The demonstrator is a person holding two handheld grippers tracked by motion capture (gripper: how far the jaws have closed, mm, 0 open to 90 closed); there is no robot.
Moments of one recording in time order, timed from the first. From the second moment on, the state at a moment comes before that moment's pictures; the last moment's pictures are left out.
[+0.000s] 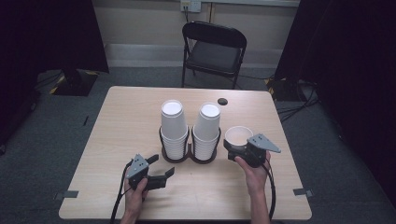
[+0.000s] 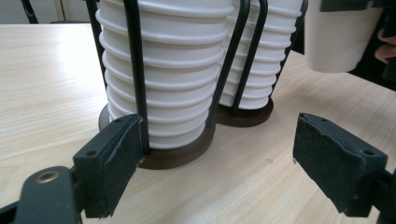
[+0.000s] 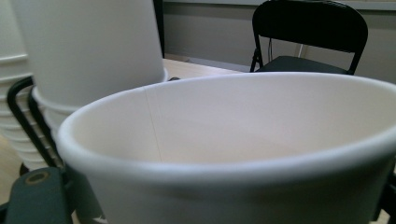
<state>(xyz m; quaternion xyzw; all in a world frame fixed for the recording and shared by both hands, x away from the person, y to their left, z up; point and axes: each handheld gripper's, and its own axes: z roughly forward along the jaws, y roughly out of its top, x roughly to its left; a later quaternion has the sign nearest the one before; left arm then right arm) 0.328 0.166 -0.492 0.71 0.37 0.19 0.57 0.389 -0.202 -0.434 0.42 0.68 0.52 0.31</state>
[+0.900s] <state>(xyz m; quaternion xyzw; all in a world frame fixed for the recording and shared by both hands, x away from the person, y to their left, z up) 0.318 0.163 -0.496 0.70 0.36 0.23 0.57 0.455 -0.205 -0.461 0.45 0.66 0.52 0.31</state>
